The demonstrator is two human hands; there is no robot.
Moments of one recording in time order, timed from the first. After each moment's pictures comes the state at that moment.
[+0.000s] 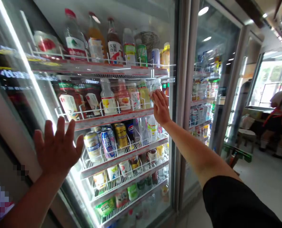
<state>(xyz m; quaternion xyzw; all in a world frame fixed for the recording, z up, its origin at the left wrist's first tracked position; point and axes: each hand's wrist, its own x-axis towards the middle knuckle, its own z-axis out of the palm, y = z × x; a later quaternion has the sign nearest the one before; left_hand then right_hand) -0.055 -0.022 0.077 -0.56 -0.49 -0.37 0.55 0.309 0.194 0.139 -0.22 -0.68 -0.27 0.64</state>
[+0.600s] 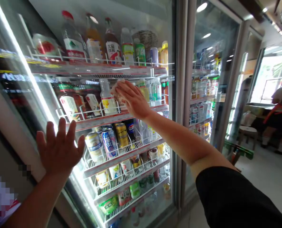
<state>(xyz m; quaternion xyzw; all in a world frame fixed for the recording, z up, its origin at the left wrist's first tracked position) -0.055 -0.023 0.077 -0.56 -0.49 -0.38 0.55 0.226 0.129 0.189 -0.13 -0.79 -0.27 0.54</state>
